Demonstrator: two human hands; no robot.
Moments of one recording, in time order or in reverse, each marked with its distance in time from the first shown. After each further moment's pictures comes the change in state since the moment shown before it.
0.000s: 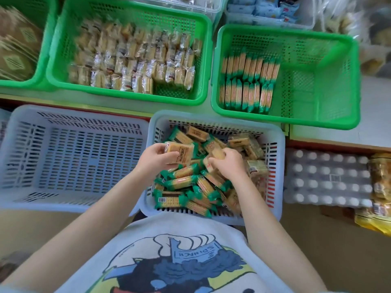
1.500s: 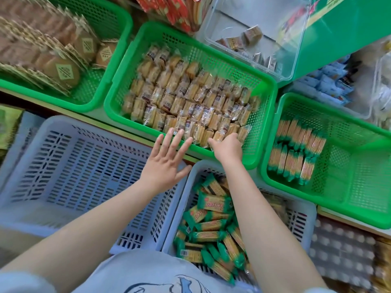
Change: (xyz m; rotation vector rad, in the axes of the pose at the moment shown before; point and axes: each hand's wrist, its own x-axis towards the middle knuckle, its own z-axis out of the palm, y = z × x) left_hand 0.127 0.013 -0.129 1.335 0.412 0.778; right_hand 0.100 -0.261 0.026 -0.205 0.117 0.097
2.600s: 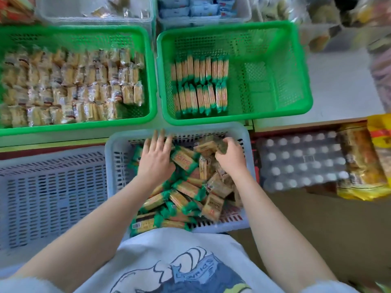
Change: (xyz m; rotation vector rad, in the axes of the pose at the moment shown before) left_hand 0.000 0.233 0.016 0.077 -0.394 0.140; right_hand -0.014 0.352 -0.020 0.285 0.072 0.023
